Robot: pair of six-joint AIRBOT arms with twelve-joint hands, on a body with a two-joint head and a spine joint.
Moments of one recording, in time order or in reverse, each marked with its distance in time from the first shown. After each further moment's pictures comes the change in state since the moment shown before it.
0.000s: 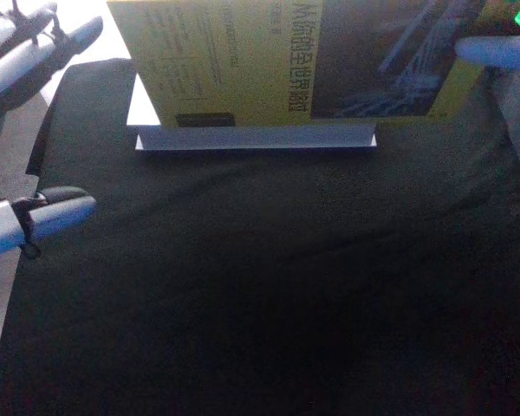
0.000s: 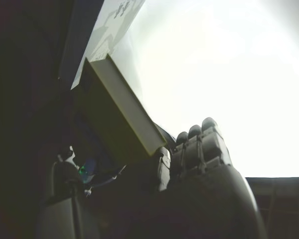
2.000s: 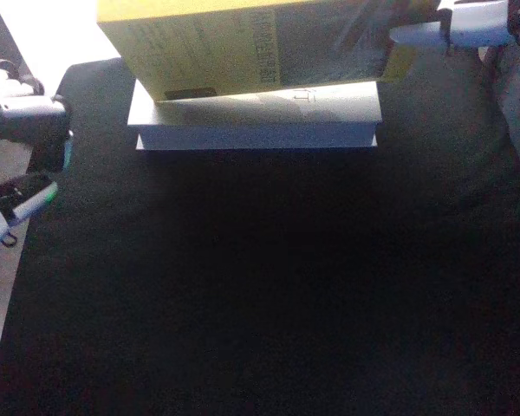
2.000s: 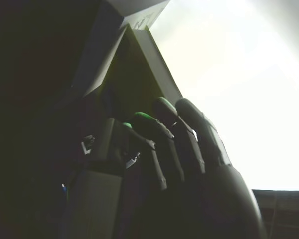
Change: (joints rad) left arm 0.021 -0.025 0.004 -0.017 0.000 -0.001; right arm 0.211 -0.138 0.105 -0.139 -0.383 -0.218
